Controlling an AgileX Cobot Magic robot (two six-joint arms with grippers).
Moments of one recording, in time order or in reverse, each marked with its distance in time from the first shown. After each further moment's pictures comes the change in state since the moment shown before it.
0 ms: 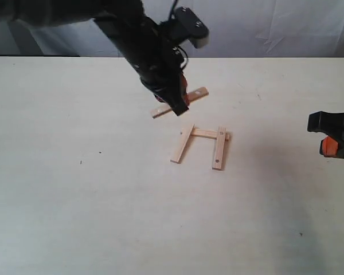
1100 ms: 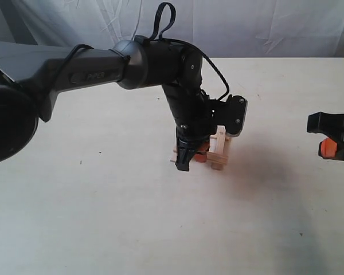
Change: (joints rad) left arm -0.129 0.314 -0.138 0.078 0.035 0.505; right arm 0.000 0.000 0.000 0.016 0.010 -0.002
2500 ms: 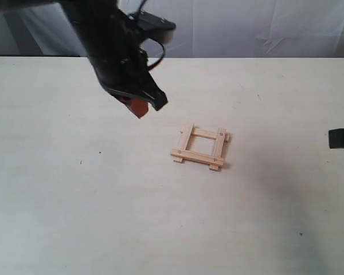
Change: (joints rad) left arm 0.153 -0.466 0.229 0.068 0.208 -0.981; right arm 0.000 -0.093 0.000 -0.204 0.038 -0.062
